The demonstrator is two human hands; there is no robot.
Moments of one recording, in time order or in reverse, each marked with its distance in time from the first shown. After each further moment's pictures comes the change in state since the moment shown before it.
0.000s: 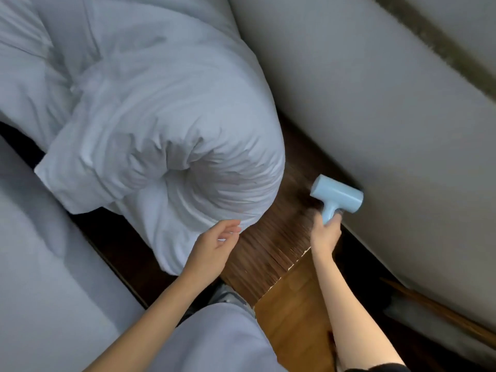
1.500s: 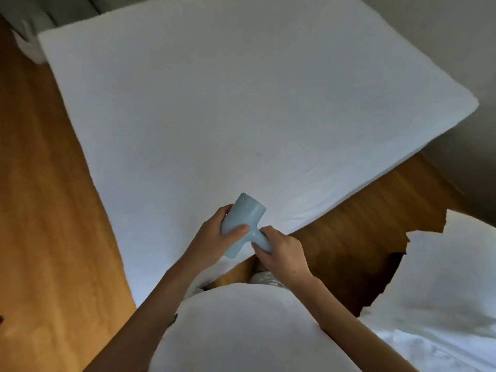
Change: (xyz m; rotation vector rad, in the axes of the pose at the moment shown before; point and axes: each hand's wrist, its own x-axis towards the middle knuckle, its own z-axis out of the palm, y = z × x) left_hand -0.337 -0.293 -0.353 -0.957 1.375 -0.333; right_hand -0.656 -0.088 0.335 -0.738 -1.797 -2.242
